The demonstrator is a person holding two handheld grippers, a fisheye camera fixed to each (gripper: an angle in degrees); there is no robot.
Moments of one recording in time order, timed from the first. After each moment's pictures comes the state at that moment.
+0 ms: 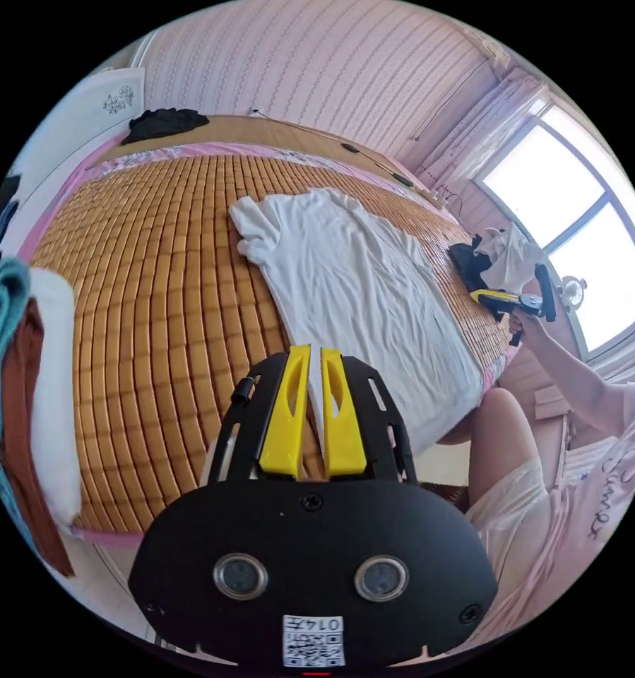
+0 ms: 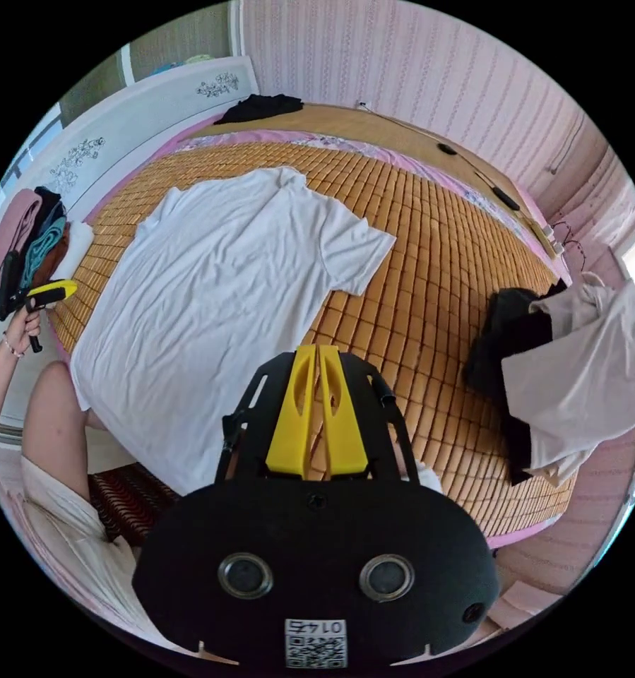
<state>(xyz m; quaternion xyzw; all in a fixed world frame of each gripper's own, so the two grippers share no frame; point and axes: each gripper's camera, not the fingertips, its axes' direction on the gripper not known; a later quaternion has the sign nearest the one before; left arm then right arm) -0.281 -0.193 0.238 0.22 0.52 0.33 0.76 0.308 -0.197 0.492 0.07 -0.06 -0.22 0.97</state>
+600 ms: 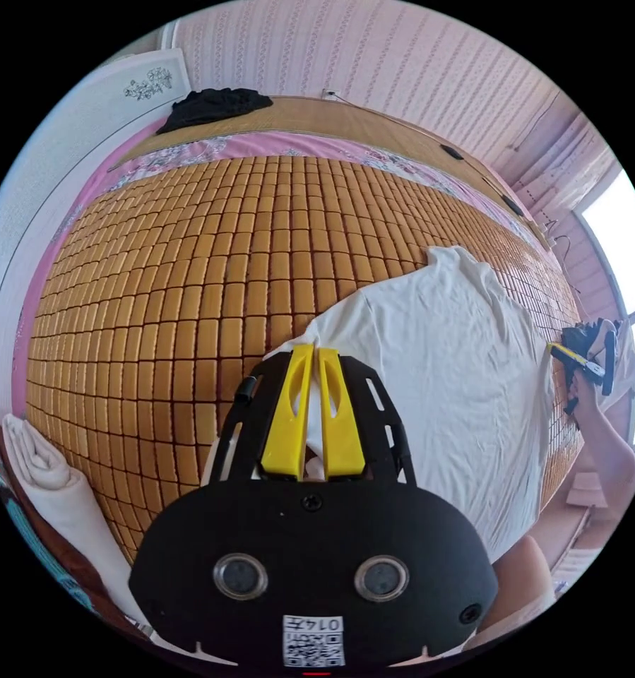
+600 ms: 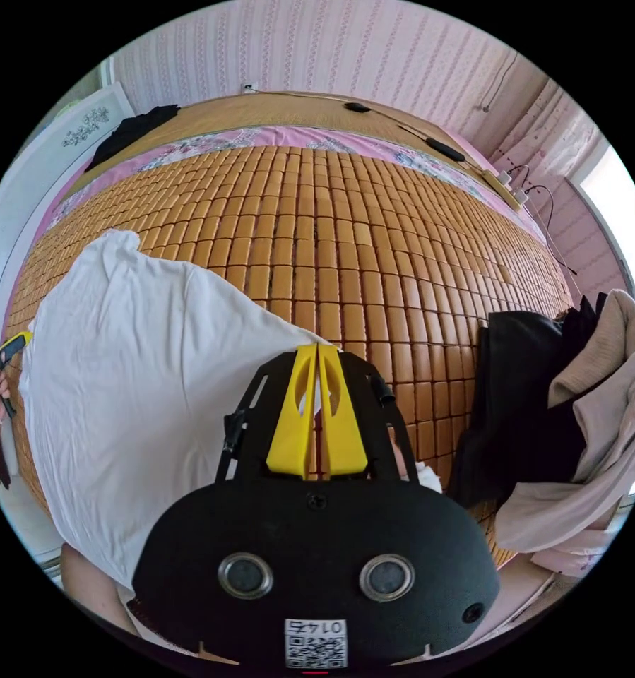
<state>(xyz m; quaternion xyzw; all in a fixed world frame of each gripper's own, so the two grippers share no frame) -0.127 -0.400 0.162 0.18 0.43 0.24 0.85 0.342 -0.350 0.560 0.02 -0.04 -0.04 1.00</state>
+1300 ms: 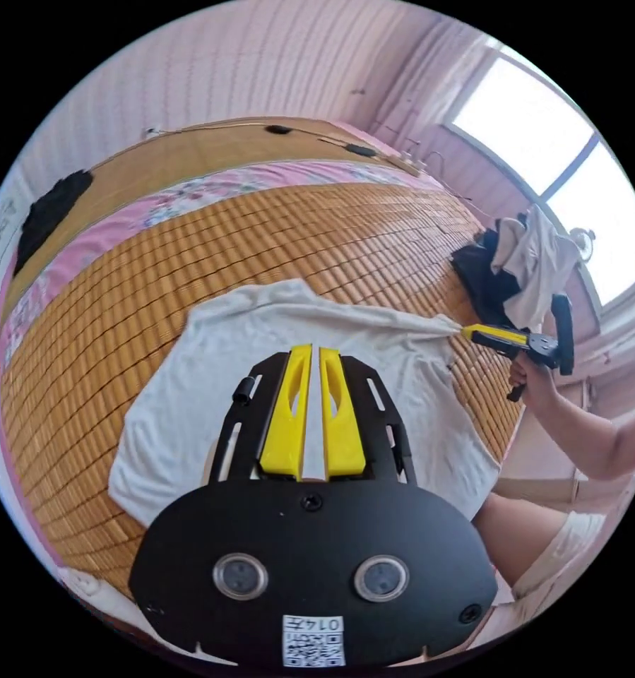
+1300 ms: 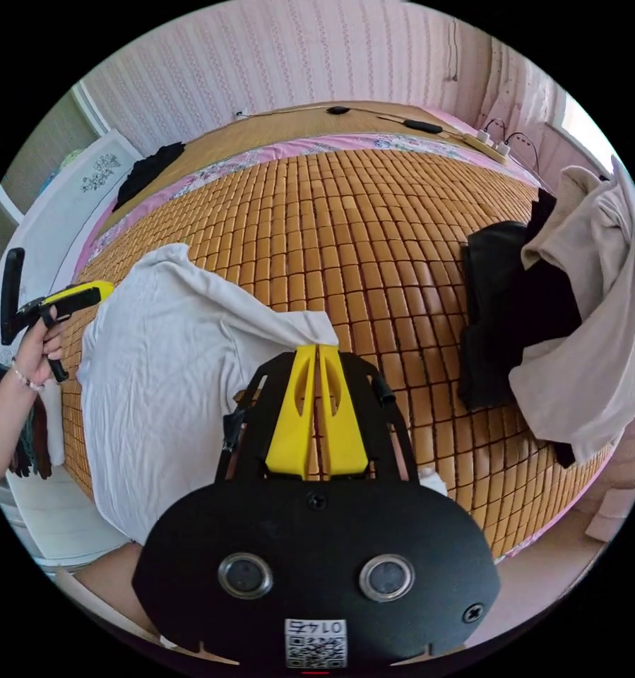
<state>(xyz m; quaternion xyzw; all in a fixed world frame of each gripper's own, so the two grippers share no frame) 0.029 -0.338 -0.041 0.24 0.46 0.49 0.70 0.411 -0.285 0.508 0.05 -0.14 0.04 0.99</state>
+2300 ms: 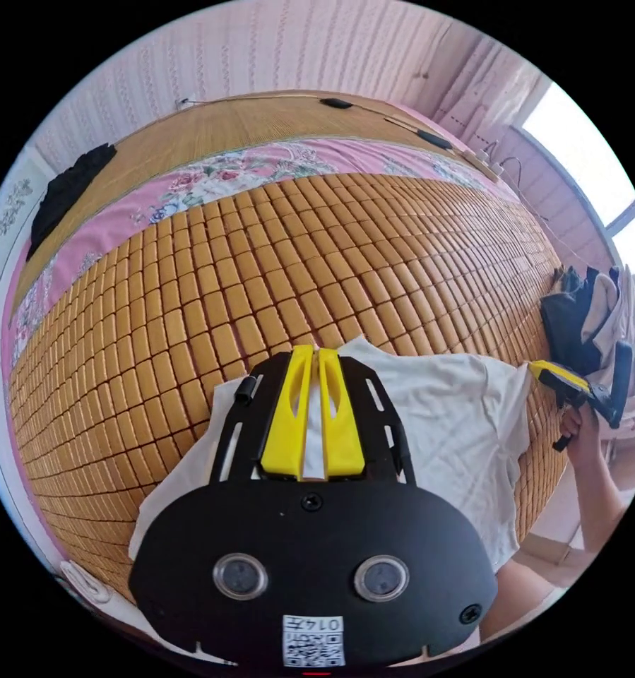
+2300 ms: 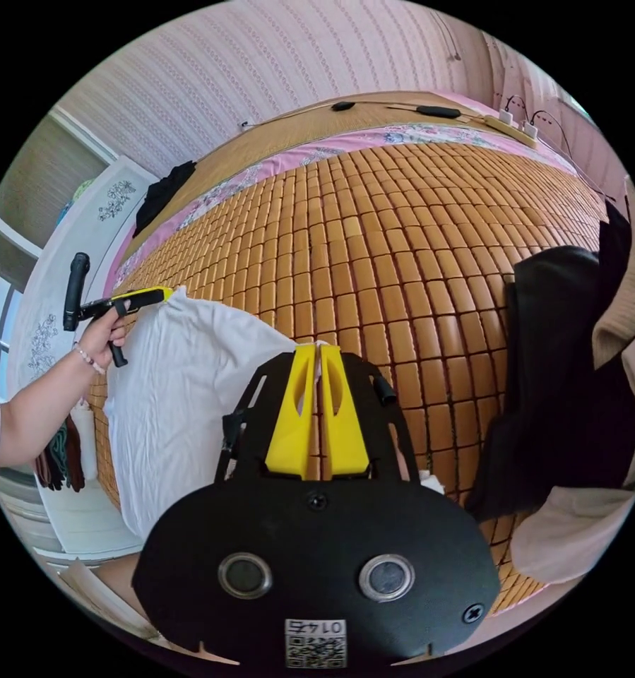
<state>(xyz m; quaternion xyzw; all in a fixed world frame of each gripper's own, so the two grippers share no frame) 0.105 -0.424 -0.043 0.23 0.40 0.39 0.80 0.433 -0.384 0.538 0.03 -0.21 0.03 0.98</state>
